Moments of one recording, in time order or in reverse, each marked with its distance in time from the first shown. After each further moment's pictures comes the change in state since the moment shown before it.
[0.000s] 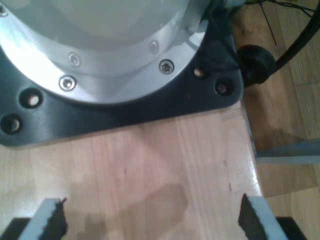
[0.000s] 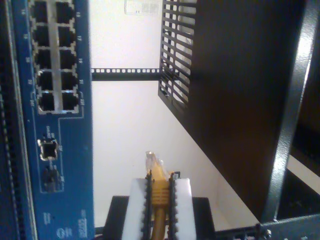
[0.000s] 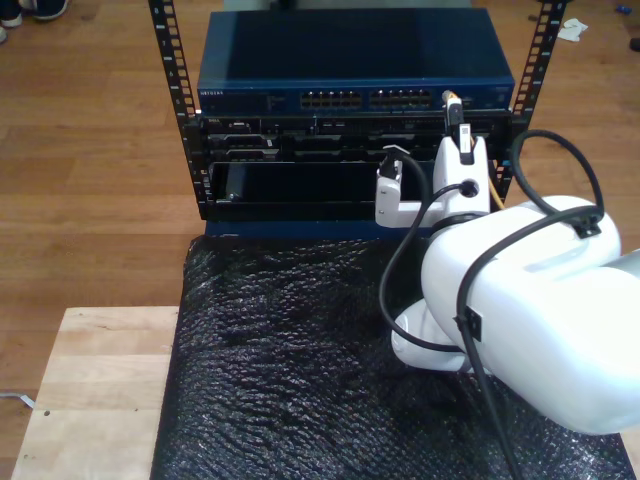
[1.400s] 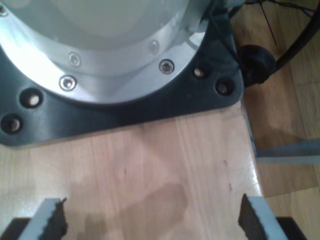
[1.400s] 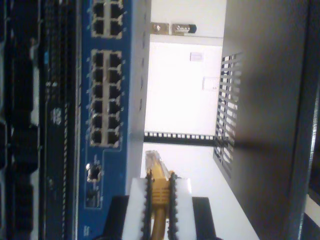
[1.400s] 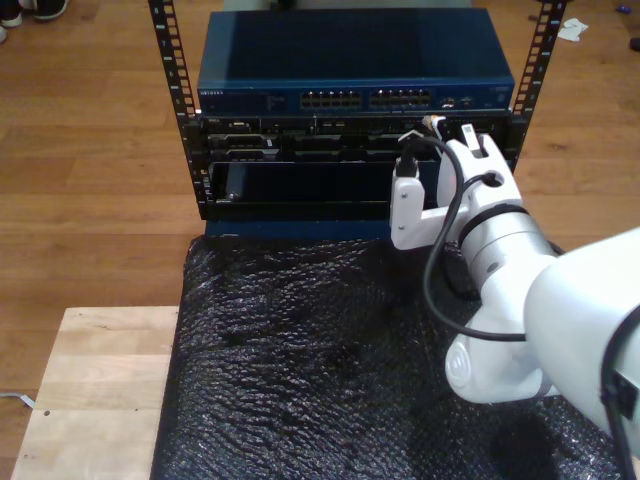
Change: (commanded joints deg) left arm 0.0 0.0 0.0 0.0 -0.1 0.0; right arm -1.5 -21.3 20.1 -10.8 15.2 1.1
